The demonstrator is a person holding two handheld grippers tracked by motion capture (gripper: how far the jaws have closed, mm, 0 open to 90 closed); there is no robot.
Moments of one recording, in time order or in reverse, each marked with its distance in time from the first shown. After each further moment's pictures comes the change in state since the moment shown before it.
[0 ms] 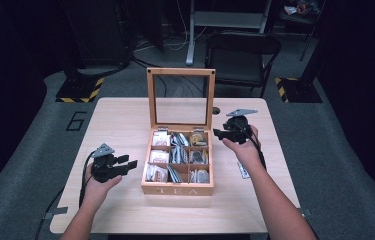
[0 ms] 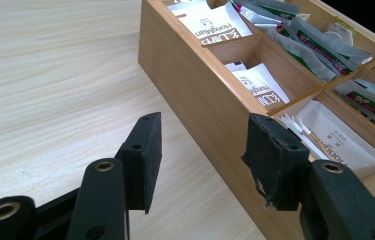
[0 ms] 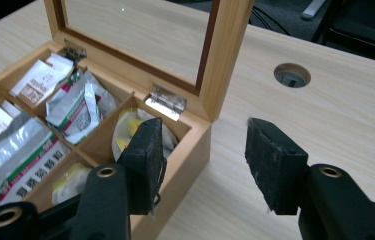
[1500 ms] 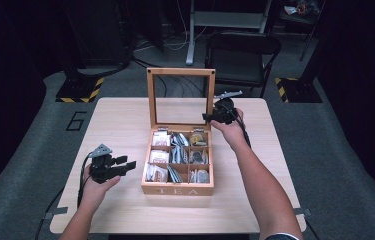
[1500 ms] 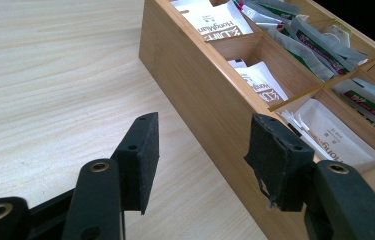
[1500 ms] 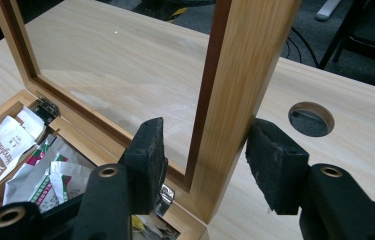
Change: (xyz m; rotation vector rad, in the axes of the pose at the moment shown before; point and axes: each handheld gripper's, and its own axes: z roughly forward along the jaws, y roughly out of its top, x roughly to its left) left arm 0.005 -0.003 -0.002 -0.011 -0.012 -0.033; right arm -0.015 0.048 0.063 0.010 0.037 0.012
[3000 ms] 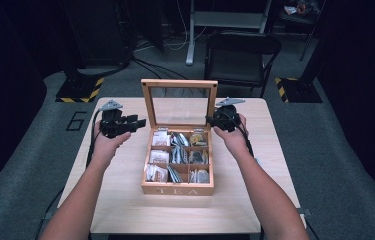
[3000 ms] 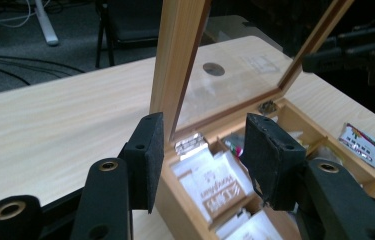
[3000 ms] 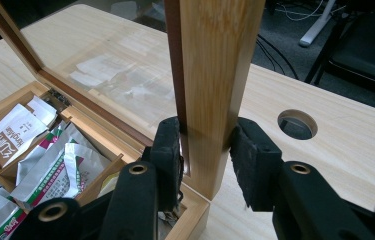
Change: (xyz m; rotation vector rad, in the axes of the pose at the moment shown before) left arm -0.005 0.138 0.026 -0.078 0.004 0.096; right arm 0.016 -0.017 -0.023 -0.075 -0.044 -0.059
